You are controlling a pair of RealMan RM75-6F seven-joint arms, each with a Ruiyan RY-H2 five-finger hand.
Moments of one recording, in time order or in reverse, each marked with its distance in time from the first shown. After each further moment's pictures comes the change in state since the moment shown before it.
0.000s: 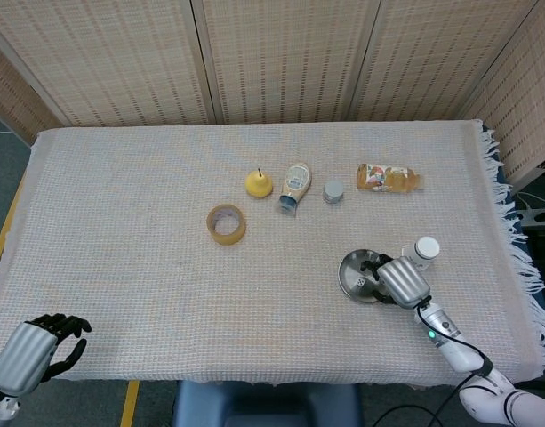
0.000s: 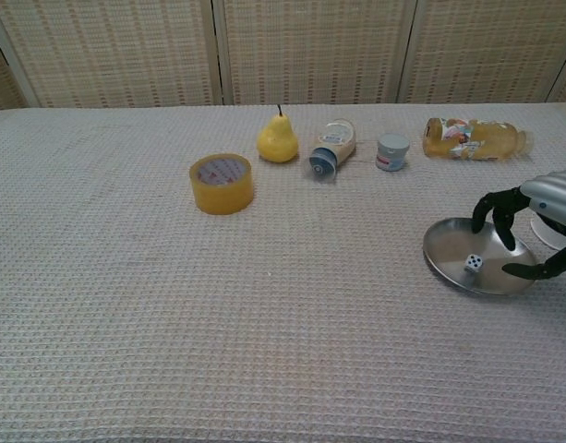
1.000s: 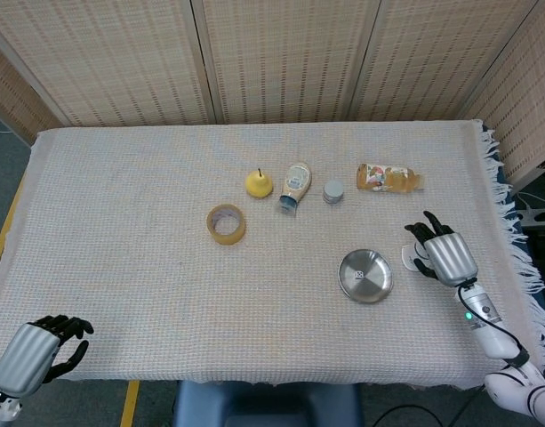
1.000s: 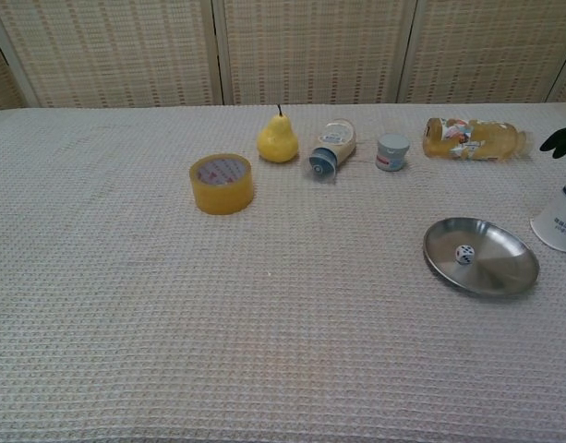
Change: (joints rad) left arm -0.001 0.002 0.004 -0.009 0.002 -0.009 0.010; right arm -0.022 0.054 0.067 0.131 0.129 0.020 -0.010
